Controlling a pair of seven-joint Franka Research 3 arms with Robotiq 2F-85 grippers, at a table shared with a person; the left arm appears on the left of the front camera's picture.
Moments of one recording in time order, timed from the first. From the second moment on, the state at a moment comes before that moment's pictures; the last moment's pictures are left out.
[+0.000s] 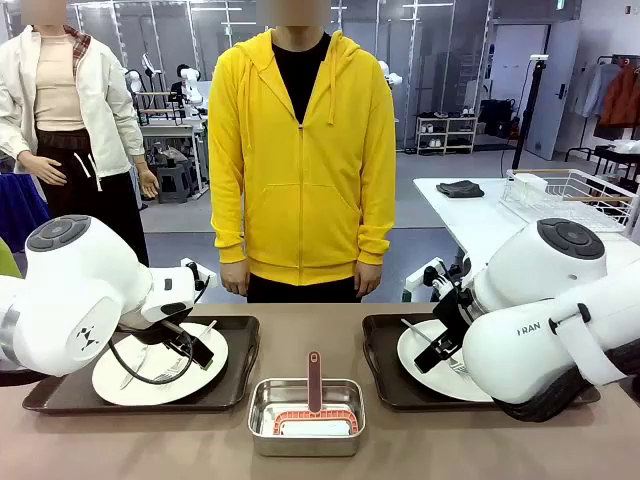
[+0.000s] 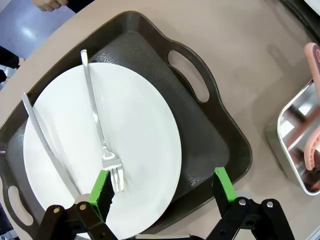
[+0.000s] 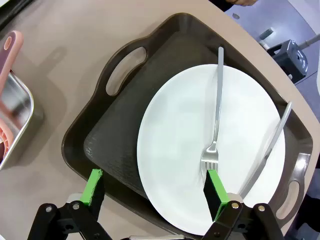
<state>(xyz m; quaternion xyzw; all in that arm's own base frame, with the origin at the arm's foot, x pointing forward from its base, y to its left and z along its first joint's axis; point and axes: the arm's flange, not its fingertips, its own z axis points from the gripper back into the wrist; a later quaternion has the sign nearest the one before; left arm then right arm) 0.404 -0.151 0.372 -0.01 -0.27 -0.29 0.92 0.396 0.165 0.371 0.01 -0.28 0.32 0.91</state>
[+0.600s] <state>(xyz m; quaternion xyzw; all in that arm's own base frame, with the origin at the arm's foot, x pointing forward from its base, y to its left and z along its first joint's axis) 0.403 -0.151 0.372 -0.01 -0.27 -0.29 0.92 0.397 0.164 0.371 0.01 -0.28 0.32 0.91</state>
